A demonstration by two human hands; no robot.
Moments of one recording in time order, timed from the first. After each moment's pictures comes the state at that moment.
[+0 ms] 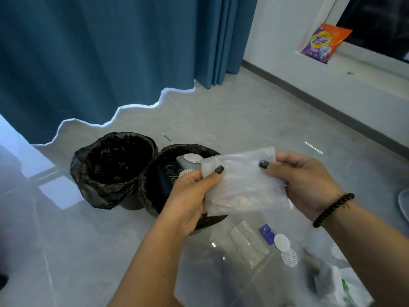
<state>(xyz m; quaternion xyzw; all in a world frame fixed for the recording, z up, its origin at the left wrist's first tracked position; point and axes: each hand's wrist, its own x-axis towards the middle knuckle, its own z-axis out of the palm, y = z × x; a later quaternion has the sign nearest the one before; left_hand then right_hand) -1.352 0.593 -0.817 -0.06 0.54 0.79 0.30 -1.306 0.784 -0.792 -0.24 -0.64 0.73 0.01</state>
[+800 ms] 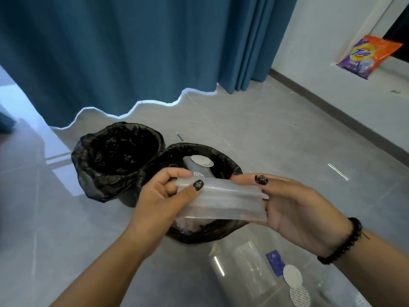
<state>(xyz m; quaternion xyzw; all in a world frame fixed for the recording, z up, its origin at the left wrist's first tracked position) -1.359 0.573 -0.866 -0.03 0.63 0.77 0.12 -1.327 0.786 -0.820 -0.08 -0.55 0.80 -0.23</state>
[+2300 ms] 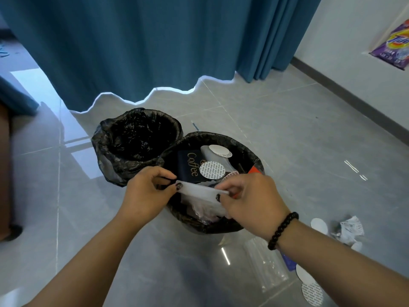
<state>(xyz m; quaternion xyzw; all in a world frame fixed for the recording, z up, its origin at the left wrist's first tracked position) -1.389 0.507 -0.928 -0.06 0.87 0.50 0.02 -1.351 0.709 -0.860 -0.02 -0.92 0.38 -0.08</state>
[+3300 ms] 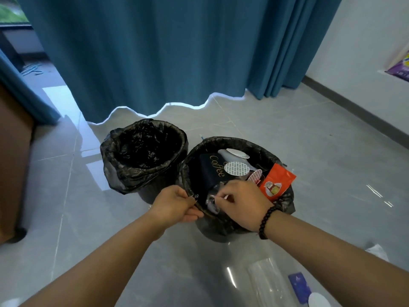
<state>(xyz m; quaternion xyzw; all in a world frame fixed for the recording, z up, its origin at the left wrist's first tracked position) -1.398 0.552 -0.938 -0.18 0.73 0.62 0.22 -1.399 0.727 -0.918 0.16 -0.95 0.27 -0.08</state>
